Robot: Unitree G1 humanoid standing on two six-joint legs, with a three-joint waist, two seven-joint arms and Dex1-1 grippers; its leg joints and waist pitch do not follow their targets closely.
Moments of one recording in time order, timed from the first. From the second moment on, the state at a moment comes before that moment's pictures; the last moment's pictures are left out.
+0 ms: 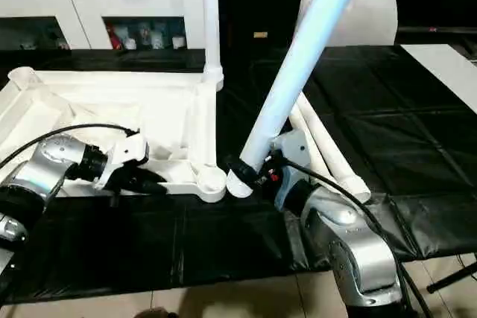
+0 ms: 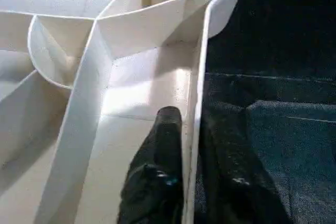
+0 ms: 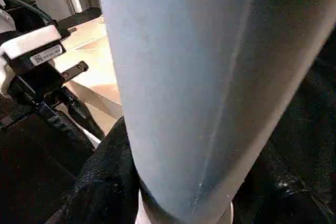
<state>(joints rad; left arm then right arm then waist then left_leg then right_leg) -0.73 0.54 -0.35 0.92 0.00 -0.14 -1.35 -0.12 -0.26 0.09 -0.27 0.36 0.55 0.51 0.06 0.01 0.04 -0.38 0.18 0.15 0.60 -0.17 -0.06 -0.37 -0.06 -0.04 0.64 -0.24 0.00</state>
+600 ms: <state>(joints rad) -0.58 0.46 -0.30 0.68 0.00 -0.10 -1.22 -0.26 -0.20 0.13 -0.10 0.31 0.43 0.52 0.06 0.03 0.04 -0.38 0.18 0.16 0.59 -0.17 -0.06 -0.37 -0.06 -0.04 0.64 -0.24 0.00</state>
